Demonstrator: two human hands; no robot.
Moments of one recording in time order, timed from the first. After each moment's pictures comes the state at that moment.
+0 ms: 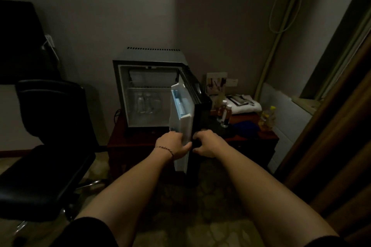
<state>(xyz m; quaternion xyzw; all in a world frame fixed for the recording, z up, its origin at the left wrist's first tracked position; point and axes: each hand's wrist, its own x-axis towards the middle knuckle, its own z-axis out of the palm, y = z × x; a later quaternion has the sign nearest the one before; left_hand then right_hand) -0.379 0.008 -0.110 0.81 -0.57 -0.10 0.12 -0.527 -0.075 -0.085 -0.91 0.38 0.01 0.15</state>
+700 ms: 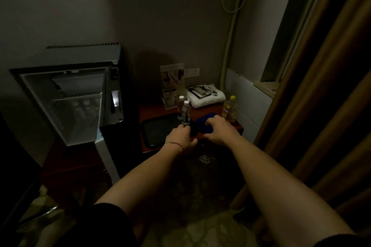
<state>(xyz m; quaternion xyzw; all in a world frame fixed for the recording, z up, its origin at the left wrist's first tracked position) -0.539 -0.251 -0.136 0.76 -0.63 -0.14 0.09 -0.698 -0.298 -0.089 -0.85 0.51 -0.03 0.14</state>
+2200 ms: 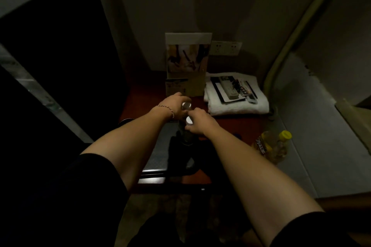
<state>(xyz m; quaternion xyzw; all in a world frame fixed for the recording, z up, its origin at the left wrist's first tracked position) -0.353 -0.667 -0.253 0.80 -0.56 -0.22 0.11 -0.494 -0.713 -0.261 -0.91 0.34 0.10 0.20</state>
